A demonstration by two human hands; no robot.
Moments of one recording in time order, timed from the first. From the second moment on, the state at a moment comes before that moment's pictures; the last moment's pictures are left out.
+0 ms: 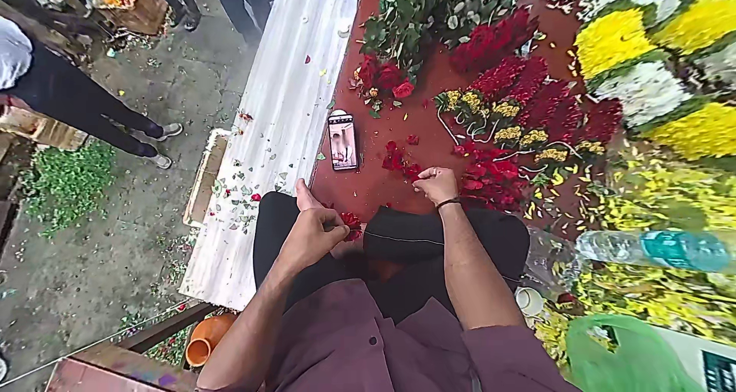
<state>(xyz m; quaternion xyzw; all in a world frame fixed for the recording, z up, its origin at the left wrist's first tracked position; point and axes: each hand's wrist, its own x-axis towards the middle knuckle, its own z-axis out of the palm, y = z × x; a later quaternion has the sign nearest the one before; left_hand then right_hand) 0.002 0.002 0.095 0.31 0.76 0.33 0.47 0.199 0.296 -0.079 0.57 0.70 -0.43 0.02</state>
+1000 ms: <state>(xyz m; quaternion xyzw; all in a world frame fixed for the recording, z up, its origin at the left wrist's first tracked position) 0.009 0.010 0.100 0.31 0.76 0.32 0.47 0.187 0.230 0.012 0.36 0.66 -0.64 -0.16</state>
